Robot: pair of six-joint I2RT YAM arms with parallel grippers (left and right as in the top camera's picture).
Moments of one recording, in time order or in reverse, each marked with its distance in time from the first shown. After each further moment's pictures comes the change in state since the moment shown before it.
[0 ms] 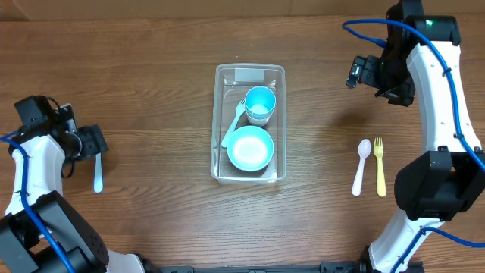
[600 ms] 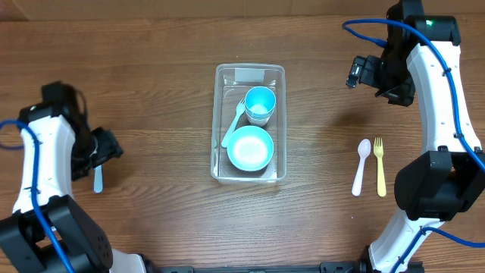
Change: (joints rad) left arm -0.122 -0.001 0.153 -0.501 -0.101 -0.349; right arm 0.000 0.000 0.000 0.000 0.000 0.000
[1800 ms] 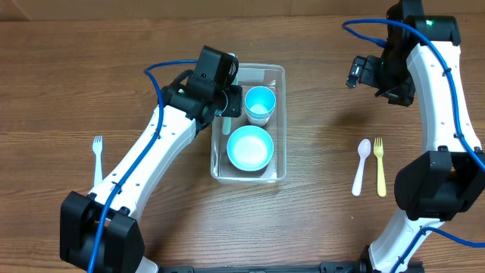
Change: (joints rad) left arm -0.832 0.043 0.172 0.462 0.080 -0.095; right arm 0.000 0.000 0.000 0.000 0.000 0.000
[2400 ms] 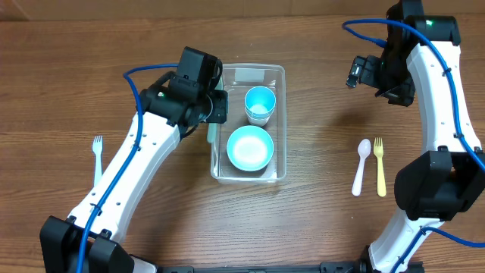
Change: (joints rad) left arm 0.045 -0.098 0.000 -0.149 0.003 0.024; right arm 0.000 0.000 0.000 0.000 0.000 0.000
